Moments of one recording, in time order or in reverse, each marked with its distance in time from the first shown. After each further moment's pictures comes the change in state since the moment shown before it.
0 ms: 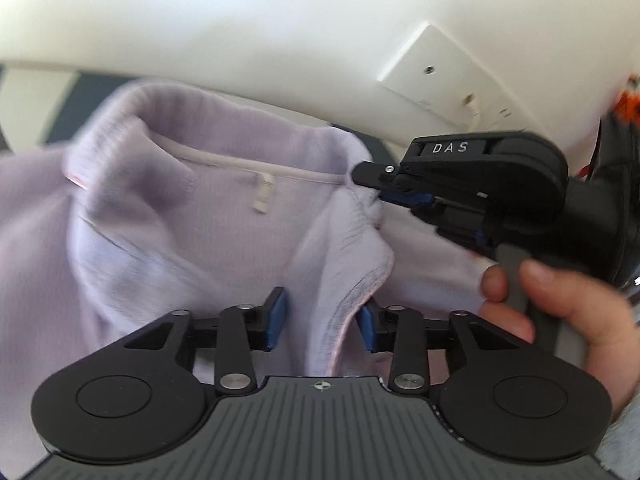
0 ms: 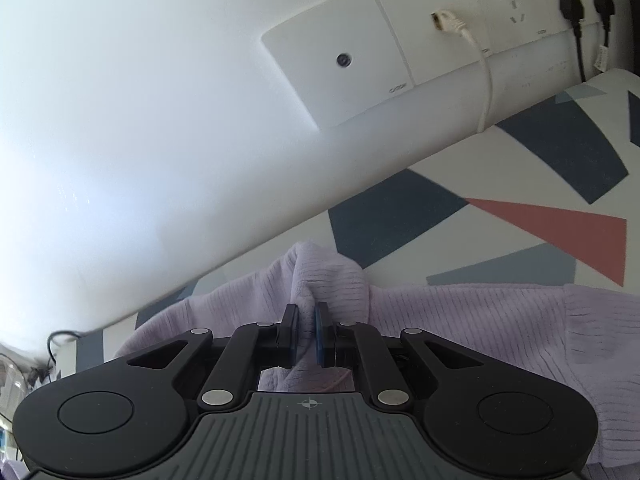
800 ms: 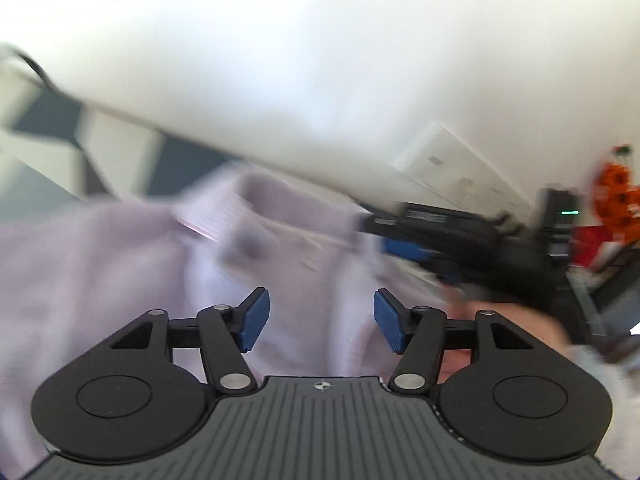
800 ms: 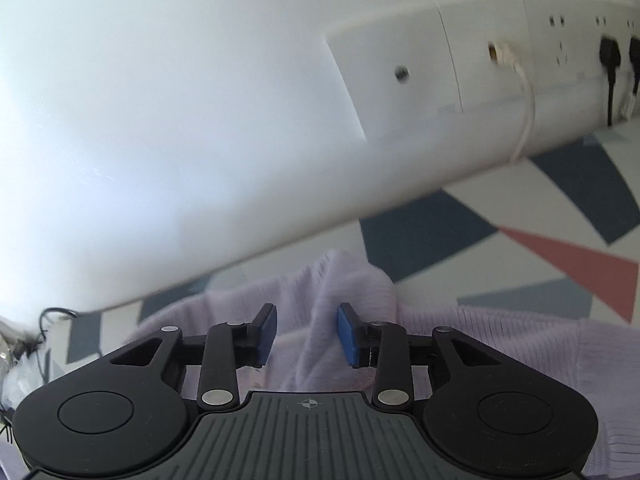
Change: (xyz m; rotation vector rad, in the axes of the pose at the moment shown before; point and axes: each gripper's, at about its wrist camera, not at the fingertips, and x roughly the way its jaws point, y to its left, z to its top) left arm -0.092 0.009 -0.013 -0.001 -0.244 0.205; right arm -0.002 0.042 0.000 -0.168 0.008 0.038
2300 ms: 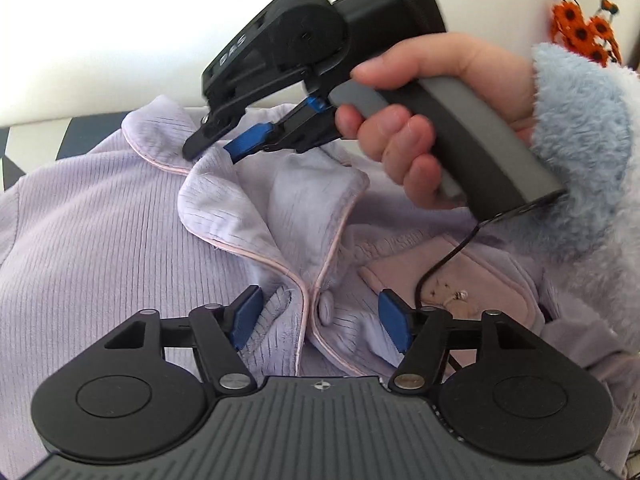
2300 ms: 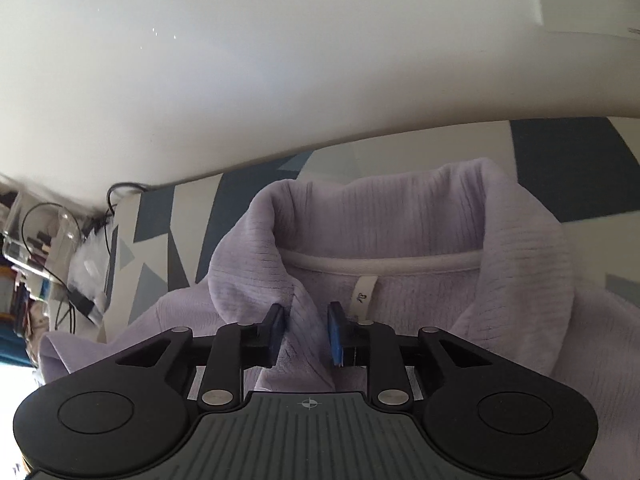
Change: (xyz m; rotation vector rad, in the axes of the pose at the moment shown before) left arm 0.058 -0.117 -0.095 0.350 0.126 -0.075; right arm 0.051 0.006 0.015 -0.077 0.446 0.223
